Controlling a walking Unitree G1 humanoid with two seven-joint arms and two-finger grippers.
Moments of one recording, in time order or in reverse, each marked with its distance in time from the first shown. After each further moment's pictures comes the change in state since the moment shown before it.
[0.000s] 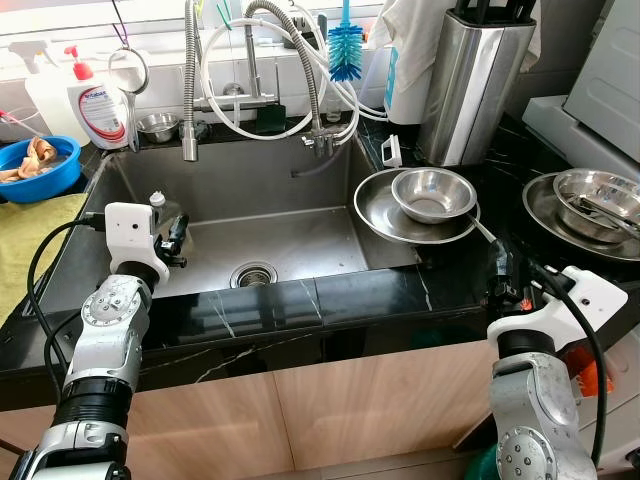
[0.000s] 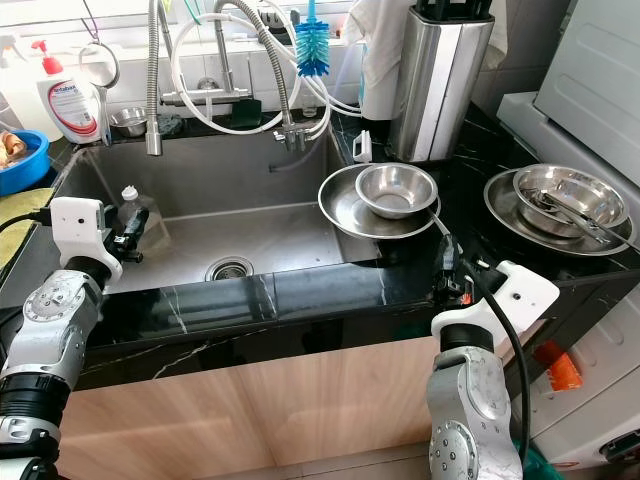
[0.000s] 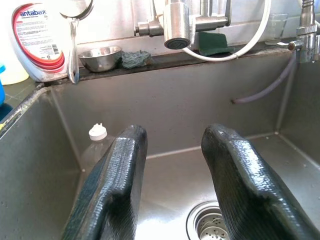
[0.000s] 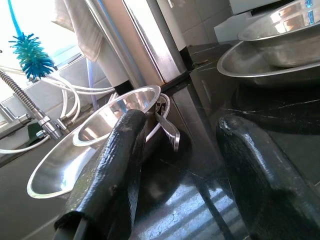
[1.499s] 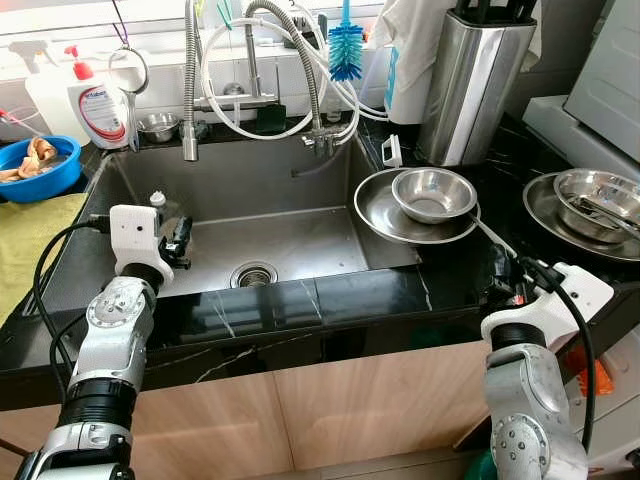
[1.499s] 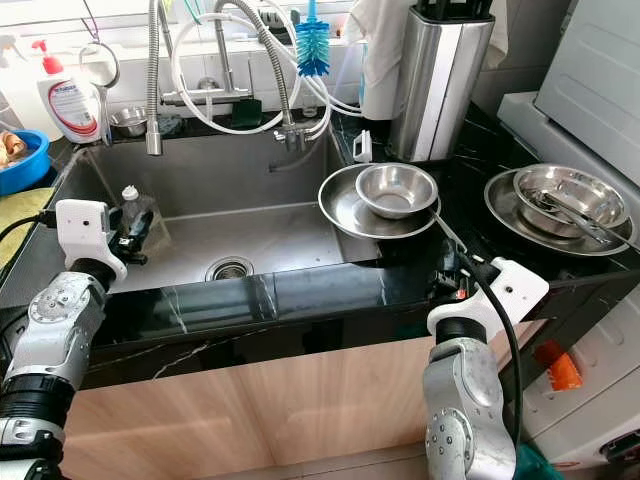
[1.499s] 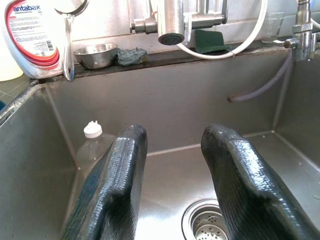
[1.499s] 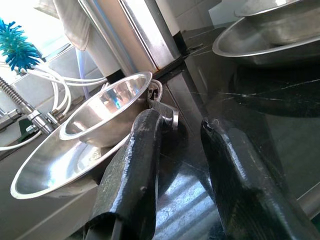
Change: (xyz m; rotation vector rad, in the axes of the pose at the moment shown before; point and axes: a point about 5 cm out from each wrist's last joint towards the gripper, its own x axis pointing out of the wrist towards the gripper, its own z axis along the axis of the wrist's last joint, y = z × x) left arm 0.000 -0.004 -0.002 -0.009 0.004 -0.005; right arm 0.011 -0.003 -0.007 0.021 0.044 -0.026
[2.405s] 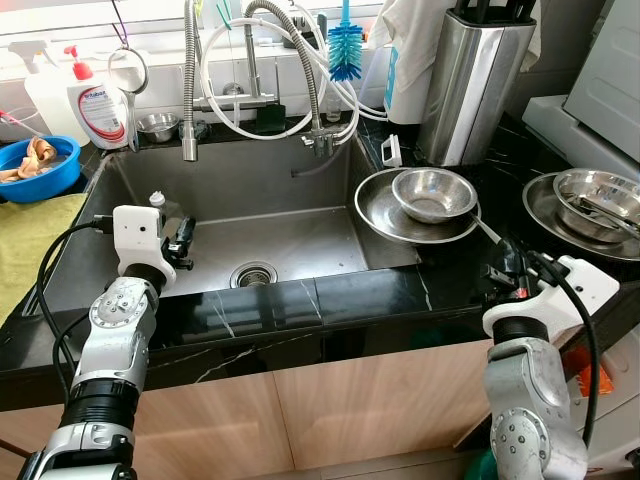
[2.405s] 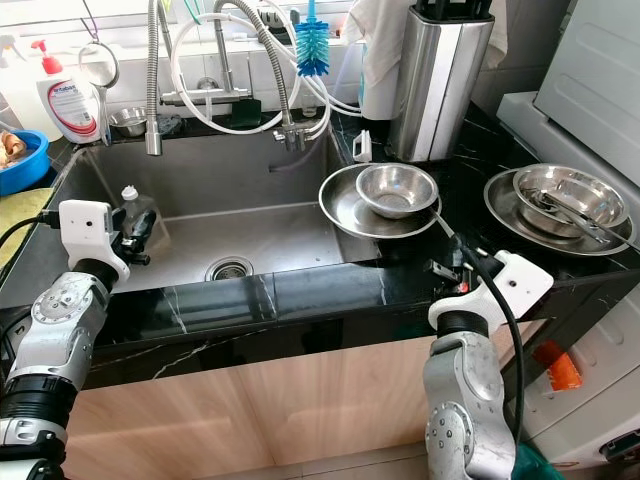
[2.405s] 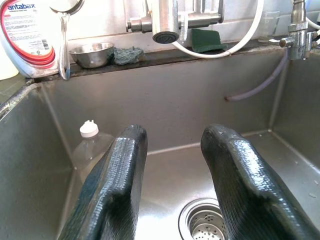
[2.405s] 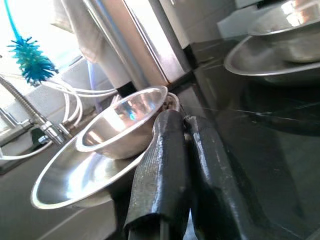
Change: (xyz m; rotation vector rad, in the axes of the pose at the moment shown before) left arm 0.000 -0.003 -0.001 -0.003 0.002 -0.011; right arm 0.005 0.006 0.007 0.000 -0.043 0.026
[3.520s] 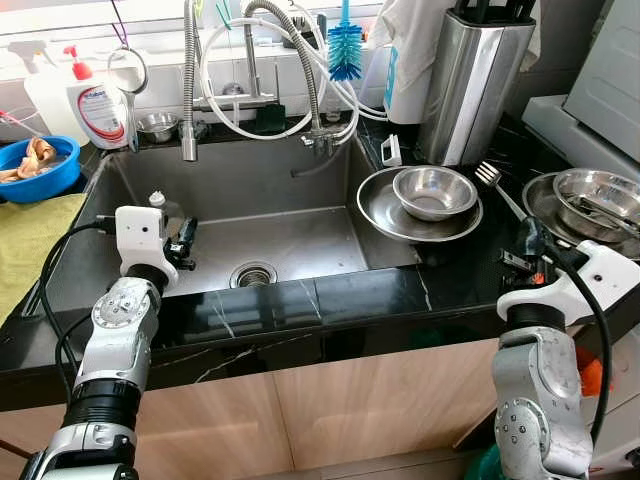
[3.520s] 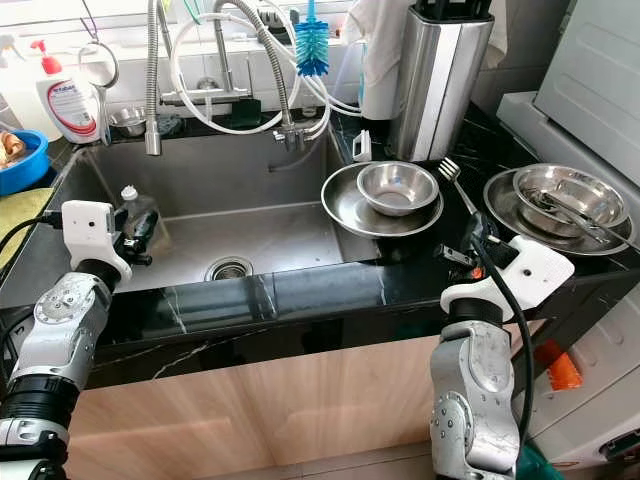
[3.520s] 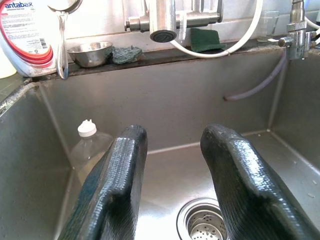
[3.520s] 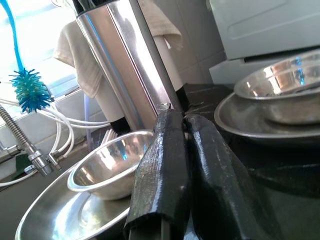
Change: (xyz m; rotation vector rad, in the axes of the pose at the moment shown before) left arm 0.000 -0.001 -0.001 -0.004 0.000 0.002; right arm 0.005 0.002 0.020 -0.100 -0.149 -0.003
